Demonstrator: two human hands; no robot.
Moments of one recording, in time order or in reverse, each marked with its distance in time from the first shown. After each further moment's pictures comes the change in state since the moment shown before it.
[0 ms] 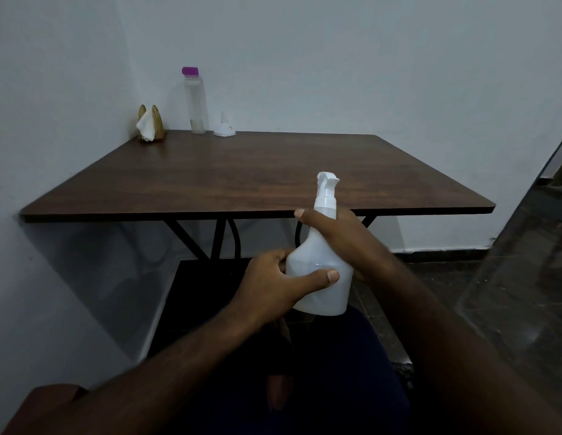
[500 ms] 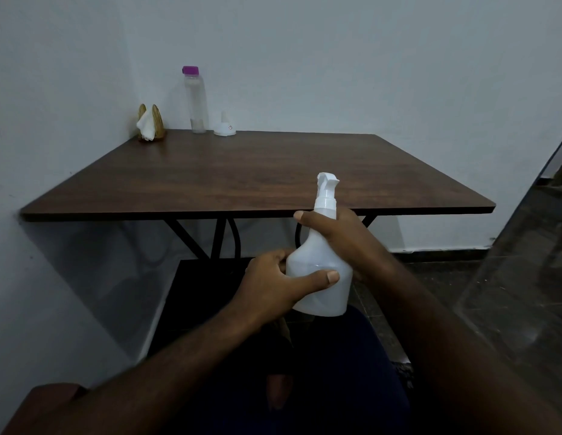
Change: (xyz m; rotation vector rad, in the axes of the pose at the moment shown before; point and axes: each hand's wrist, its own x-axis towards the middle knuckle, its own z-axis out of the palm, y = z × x) left_hand 0.002 0.000 0.000 0.012 0.003 -0.003; right_hand 0.000 0.000 0.000 0.030 0.004 -0.014
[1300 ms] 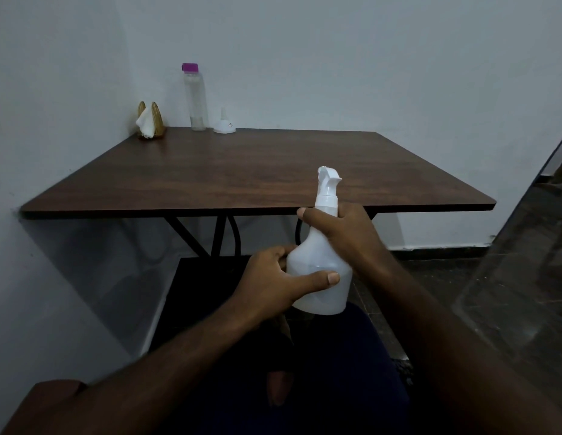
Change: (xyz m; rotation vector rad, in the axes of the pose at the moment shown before) left_hand -0.001 -0.002 -0.001 -0.032 -0.029 0.009; right_hand -0.004 0.002 0.001 -0.061 0.127 -0.093
